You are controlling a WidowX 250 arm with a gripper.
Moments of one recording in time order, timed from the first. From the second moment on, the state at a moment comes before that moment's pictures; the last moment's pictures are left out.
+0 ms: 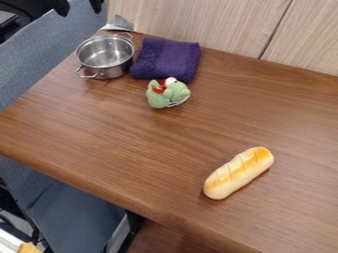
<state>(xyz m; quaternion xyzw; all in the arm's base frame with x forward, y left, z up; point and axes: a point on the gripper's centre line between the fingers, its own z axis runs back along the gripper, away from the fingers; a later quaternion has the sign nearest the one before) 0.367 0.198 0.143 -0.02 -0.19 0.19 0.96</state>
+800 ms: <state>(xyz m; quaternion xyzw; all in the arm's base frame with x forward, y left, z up) 0.371 0.122 0.117 -0.07 -0.15 0.07 0.98</state>
